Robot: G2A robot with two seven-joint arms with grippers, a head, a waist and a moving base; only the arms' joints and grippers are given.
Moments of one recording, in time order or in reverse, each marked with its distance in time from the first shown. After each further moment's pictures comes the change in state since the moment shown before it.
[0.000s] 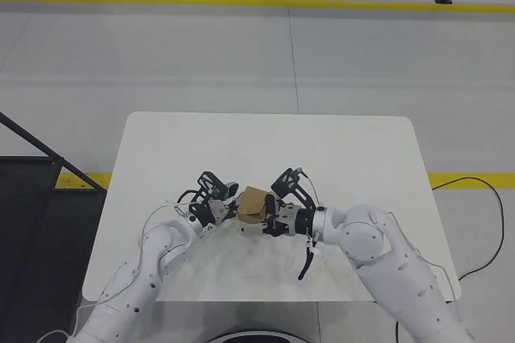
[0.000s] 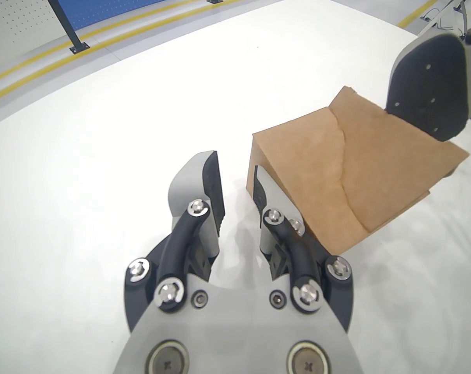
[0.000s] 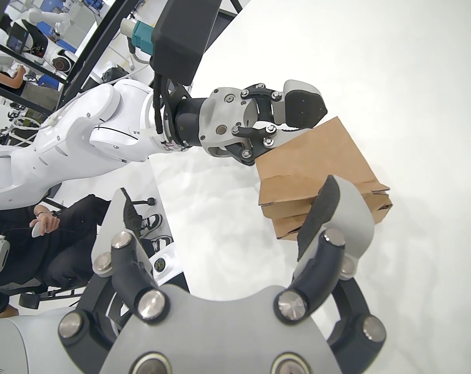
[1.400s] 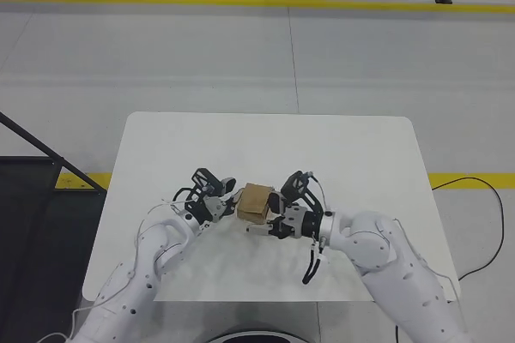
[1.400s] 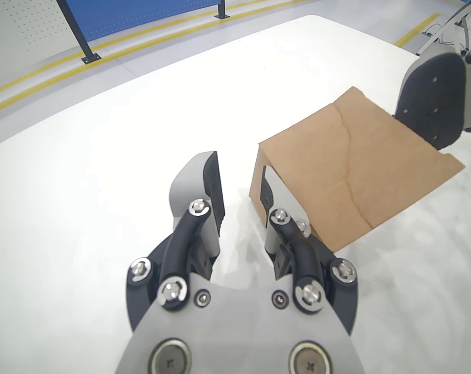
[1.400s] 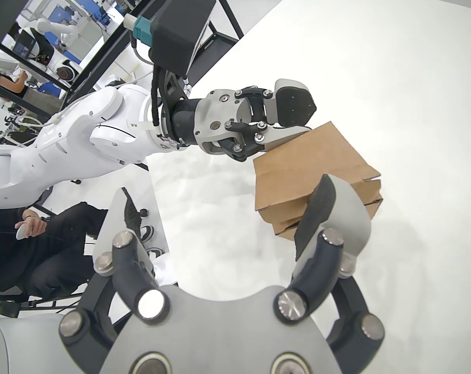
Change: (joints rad) left arm 0.020 0.003 -0.038 -0.049 -0.009 0.014 0.017; right arm -0.077 0.019 0.059 -0.042 -0.053 -0.076 -0.102
